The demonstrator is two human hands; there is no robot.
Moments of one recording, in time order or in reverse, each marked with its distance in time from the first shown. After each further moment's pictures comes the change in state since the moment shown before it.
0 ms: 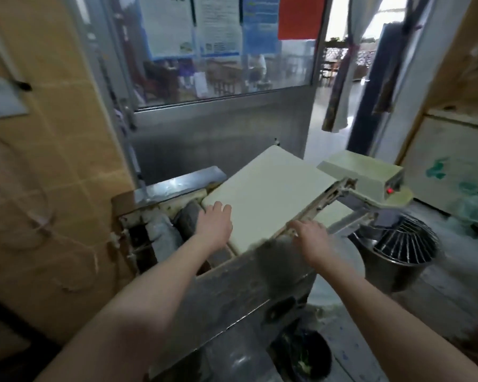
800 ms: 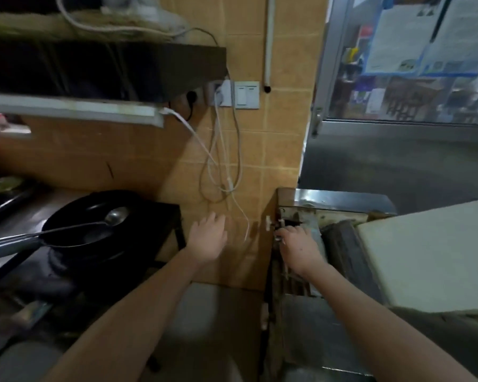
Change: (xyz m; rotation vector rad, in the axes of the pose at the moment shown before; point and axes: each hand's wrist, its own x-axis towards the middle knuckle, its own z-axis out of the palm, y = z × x) left_hand -0.237 -0.270 -0.031 -0.051 -0.008 -0.657; right_hand 0.022 -0.339 0.064 0.134 -0.073 -0.757
